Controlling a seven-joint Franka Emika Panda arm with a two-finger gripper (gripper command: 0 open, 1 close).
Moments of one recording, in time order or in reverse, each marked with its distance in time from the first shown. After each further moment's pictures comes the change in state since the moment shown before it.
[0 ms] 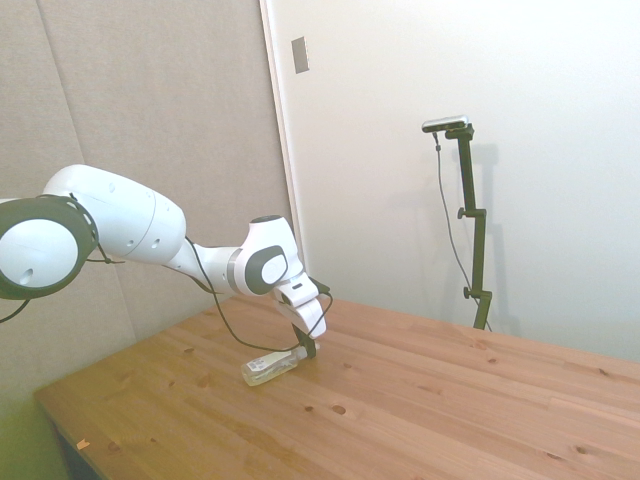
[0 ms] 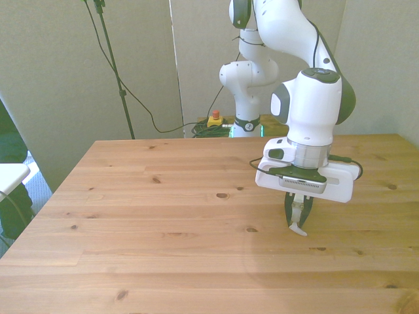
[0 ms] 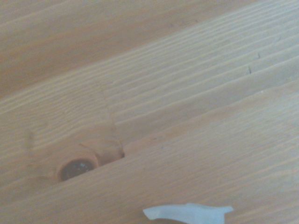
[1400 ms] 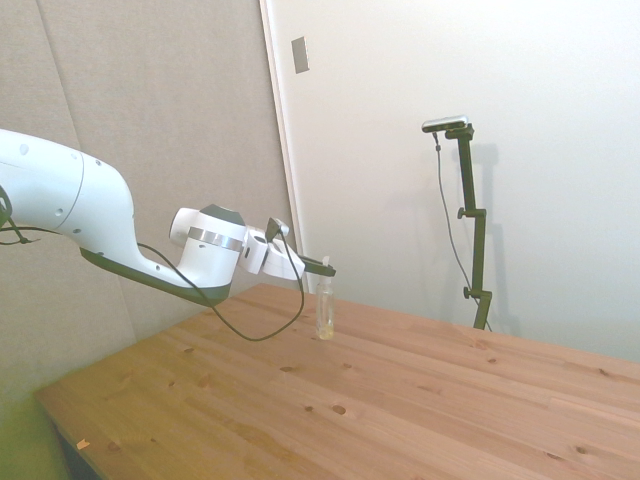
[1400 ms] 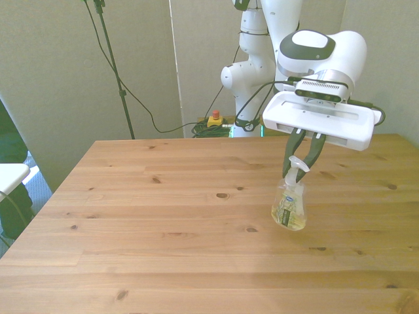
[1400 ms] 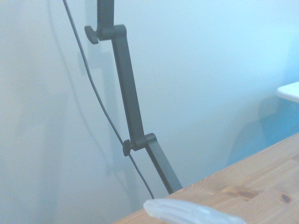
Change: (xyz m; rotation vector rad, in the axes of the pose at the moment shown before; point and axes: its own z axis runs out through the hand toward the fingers) arm -0.041 0.008 -0.092 0.571 0.798 0.192
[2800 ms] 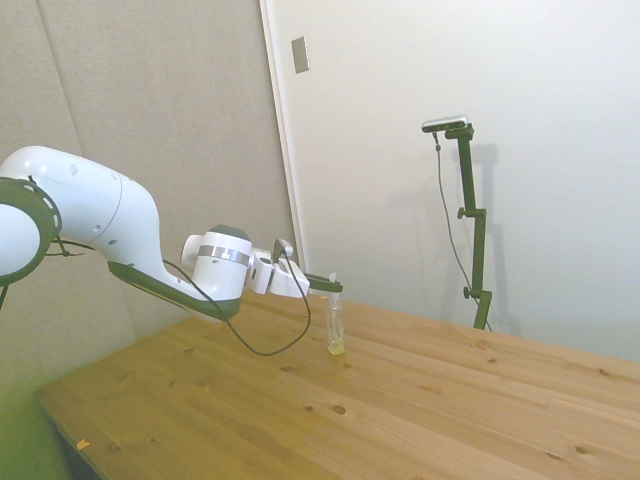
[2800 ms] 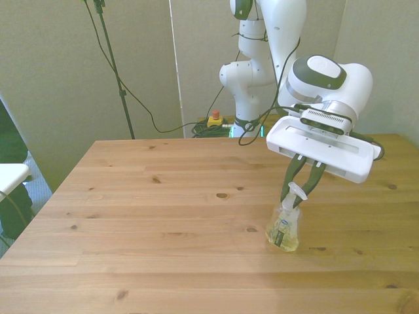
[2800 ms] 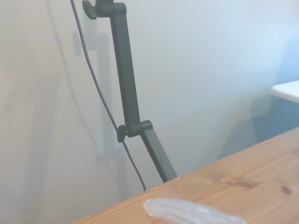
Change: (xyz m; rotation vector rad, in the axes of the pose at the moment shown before) arm -0.027 0.004 0.022 -0.032 0.026 -0.045
